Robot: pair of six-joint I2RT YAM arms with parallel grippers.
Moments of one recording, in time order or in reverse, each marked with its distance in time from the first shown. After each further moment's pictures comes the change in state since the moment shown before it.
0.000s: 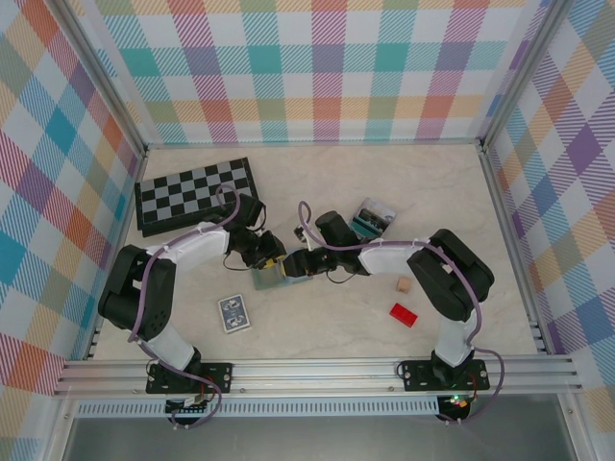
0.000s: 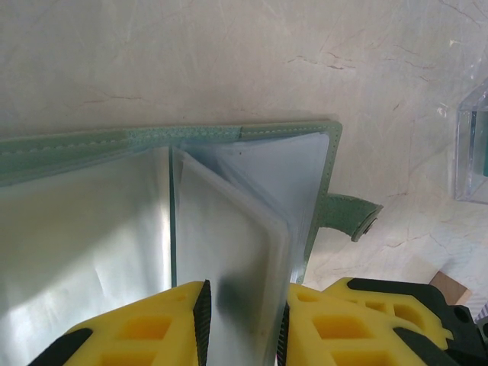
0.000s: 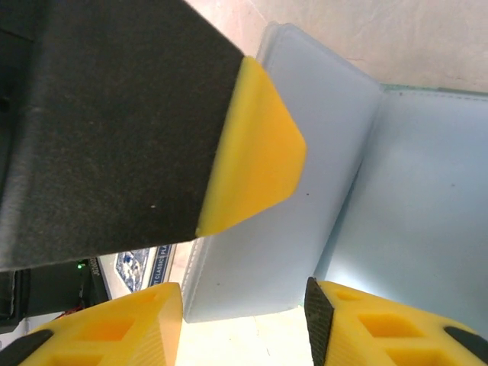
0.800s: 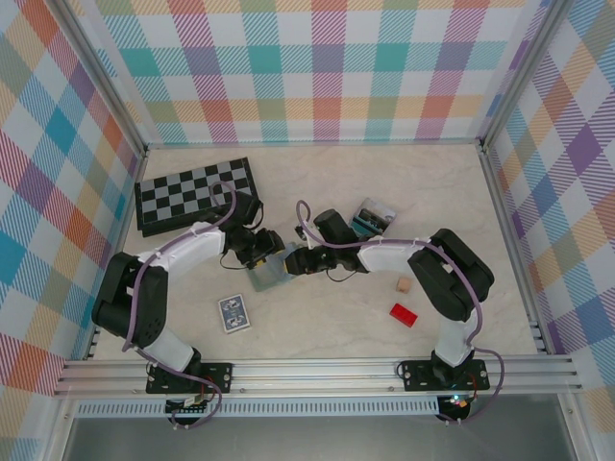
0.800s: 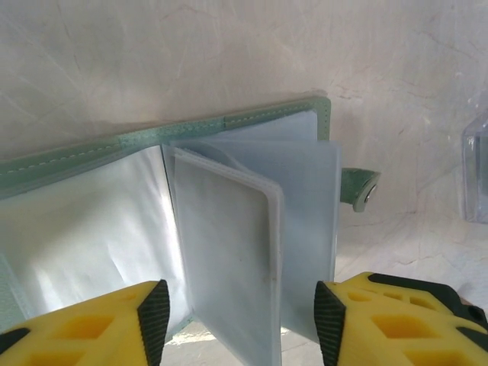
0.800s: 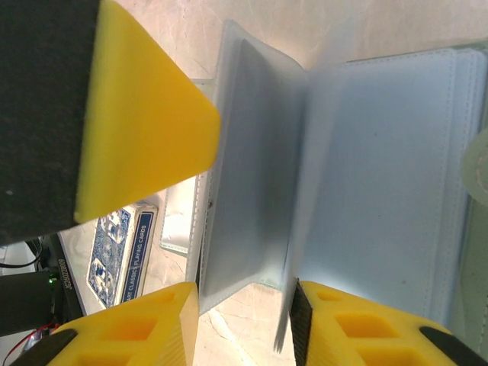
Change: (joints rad) left arm 0.000 -0.057 0.015 -0.061 -0.108 0.003; right arm 0.000 0.000 0.035 -0.072 0.062 -0.028
